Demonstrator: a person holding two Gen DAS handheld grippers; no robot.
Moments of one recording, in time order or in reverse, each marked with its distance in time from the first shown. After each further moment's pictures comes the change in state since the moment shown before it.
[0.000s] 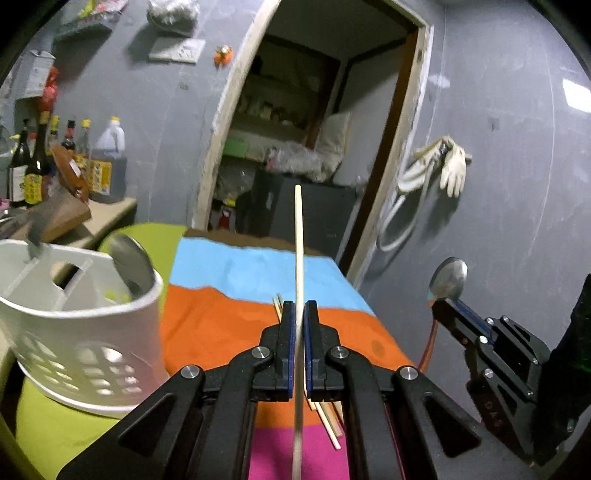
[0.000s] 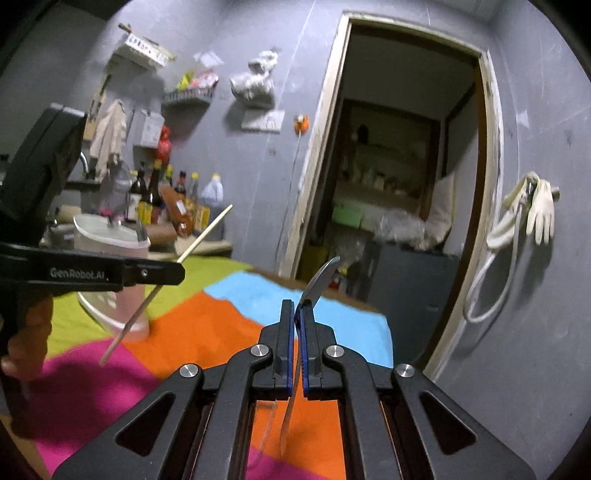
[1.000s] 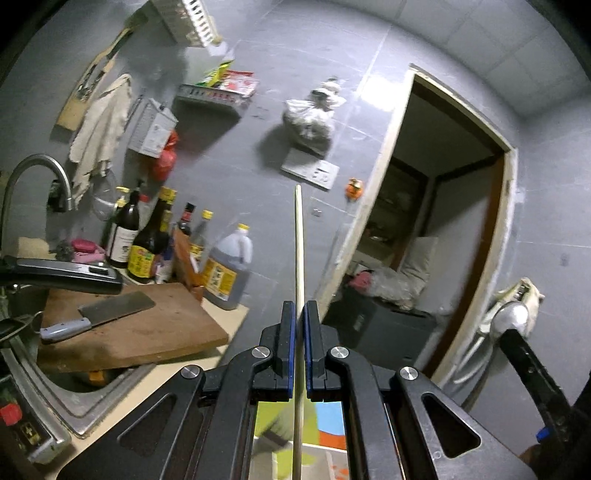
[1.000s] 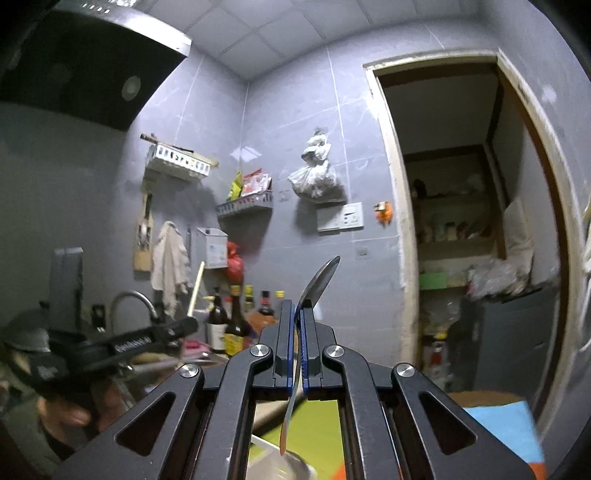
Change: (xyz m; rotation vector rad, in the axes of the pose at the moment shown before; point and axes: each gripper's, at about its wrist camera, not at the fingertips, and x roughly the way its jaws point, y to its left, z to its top) left arm -0.109 0.174 0.102 -0.194 -0.404 0.283; right arm 0.065 0.097 0.134 0.271 -0.281 0.324
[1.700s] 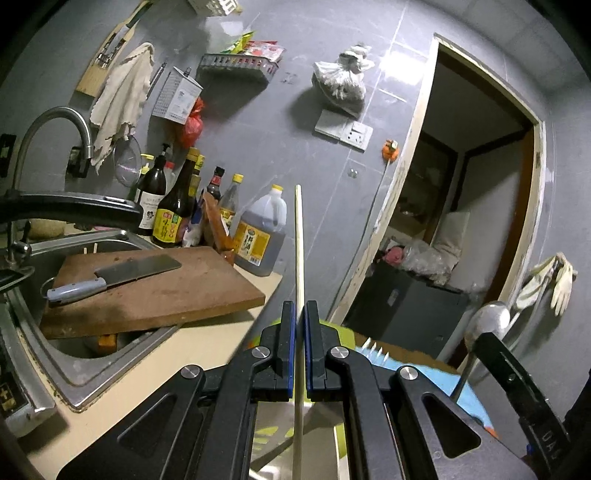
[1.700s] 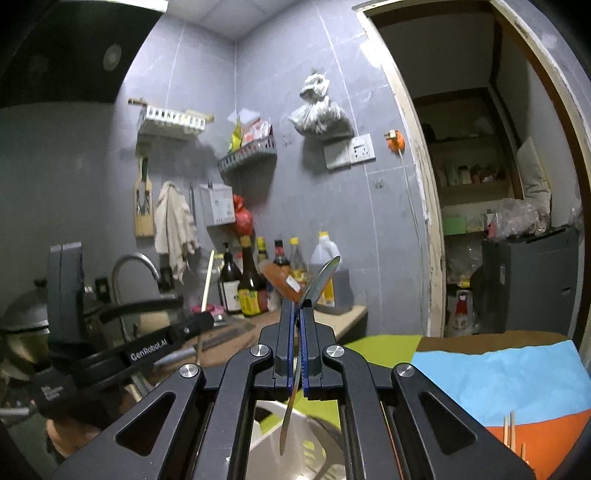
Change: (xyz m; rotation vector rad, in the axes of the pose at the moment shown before) left arm 0.030 0.021 -0.062 0.019 0.093 0.114; right arm 0.048 -0.004 -0.073 0.050 0.175 0.033
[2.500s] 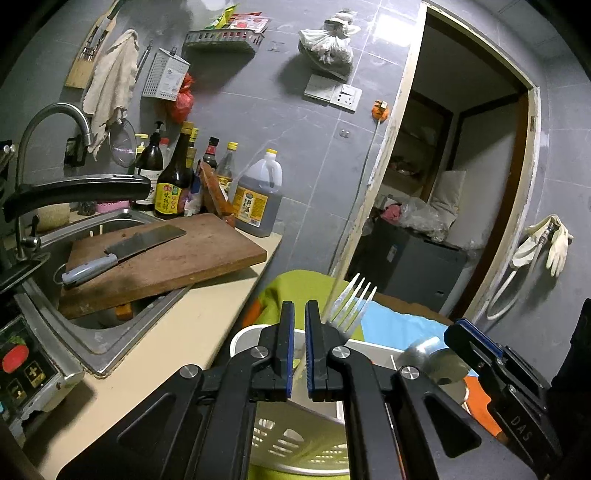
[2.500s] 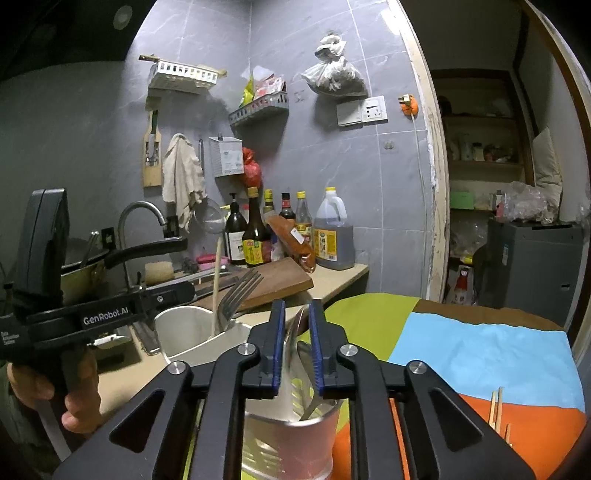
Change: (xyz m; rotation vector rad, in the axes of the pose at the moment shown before) left arm -0.024 -0.008 -0.015 0.056 0.153 -0.002; right arm -0.011 -0.008 -0.015 -0.050 0.154 0.038
